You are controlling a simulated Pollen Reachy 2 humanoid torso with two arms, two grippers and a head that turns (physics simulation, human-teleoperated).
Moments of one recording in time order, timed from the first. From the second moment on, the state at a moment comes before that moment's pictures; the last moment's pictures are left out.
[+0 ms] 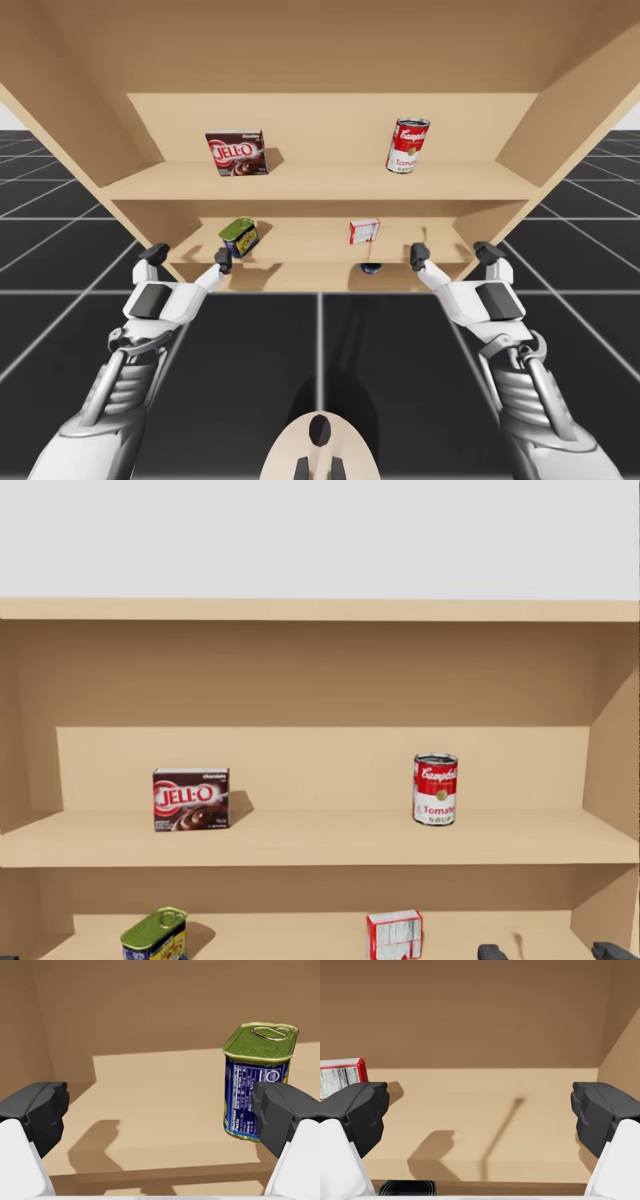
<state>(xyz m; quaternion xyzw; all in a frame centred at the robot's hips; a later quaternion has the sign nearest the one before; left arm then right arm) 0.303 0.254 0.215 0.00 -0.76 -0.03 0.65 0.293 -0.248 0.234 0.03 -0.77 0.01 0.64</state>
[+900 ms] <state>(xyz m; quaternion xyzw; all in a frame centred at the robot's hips) 0.299 0.253 0.218 0.01 -0.77 -0.04 0.64 0.259 -0.228 0.279 0.01 -0.78 0.02 0.63</state>
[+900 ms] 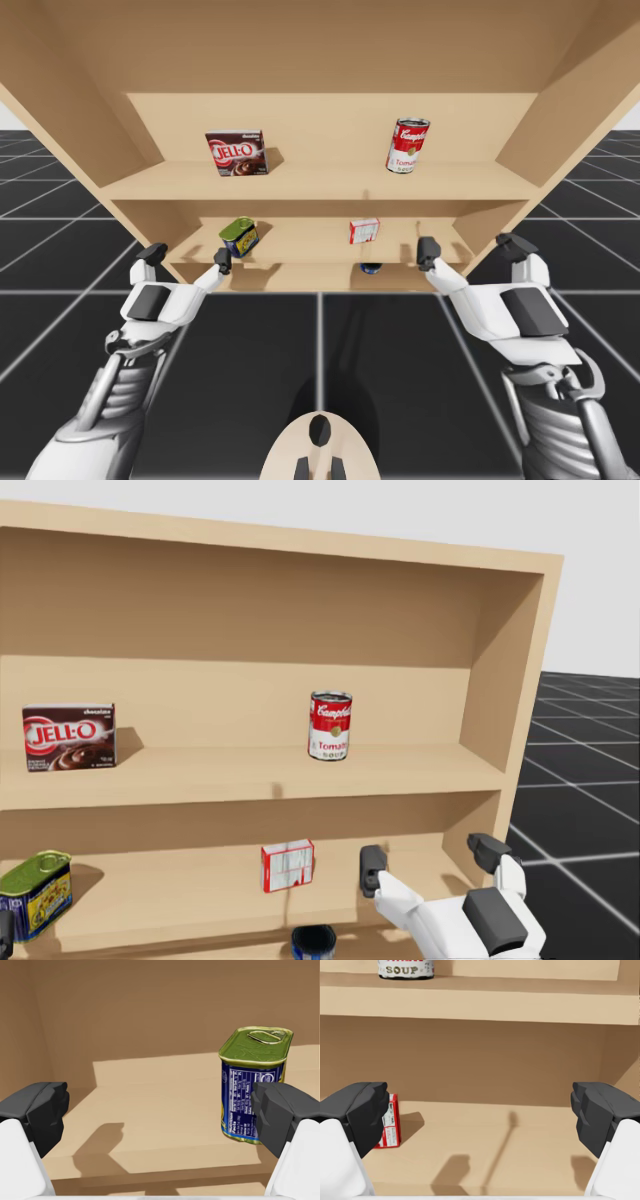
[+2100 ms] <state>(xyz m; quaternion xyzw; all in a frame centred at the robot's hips) 0.301 0.251 0.216 0.02 -0.76 -0.04 0.65 0.369 -0.158 0.383 0.03 -0.77 0.07 0.63</state>
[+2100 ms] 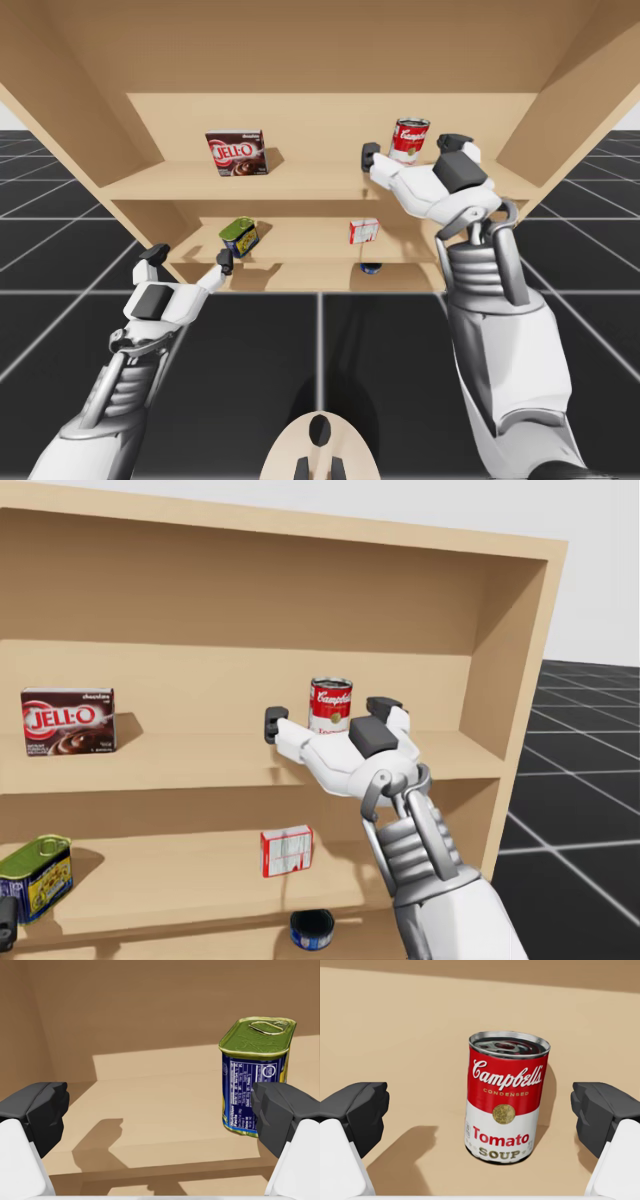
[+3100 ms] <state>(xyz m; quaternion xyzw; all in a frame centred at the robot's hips) 0.302 0.251 0.216 0.02 -0.76 -0.04 0.65 0.365 -0.169 0.392 -0.02 -0.79 0.07 0.61</state>
